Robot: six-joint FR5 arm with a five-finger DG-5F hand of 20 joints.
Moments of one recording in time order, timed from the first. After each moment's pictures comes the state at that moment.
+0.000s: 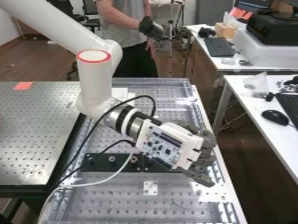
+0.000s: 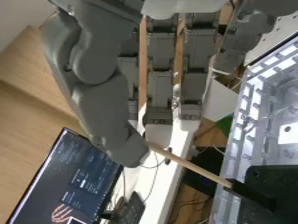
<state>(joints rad) 1.48 -2.26 -1.48 -2.65 -1.12 0.31</state>
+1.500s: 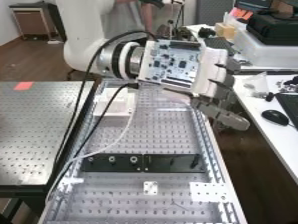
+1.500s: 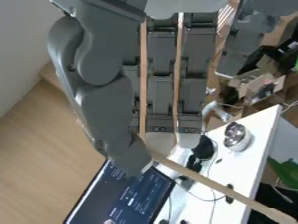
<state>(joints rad) 1.50 -2.07 -1.37 -2.79 -1.15 0.14</state>
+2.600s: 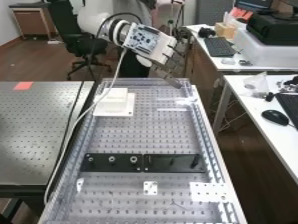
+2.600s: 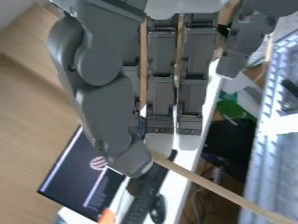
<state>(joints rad) 1.97 -2.04 -1.39 -3.17 -0.63 0.43</state>
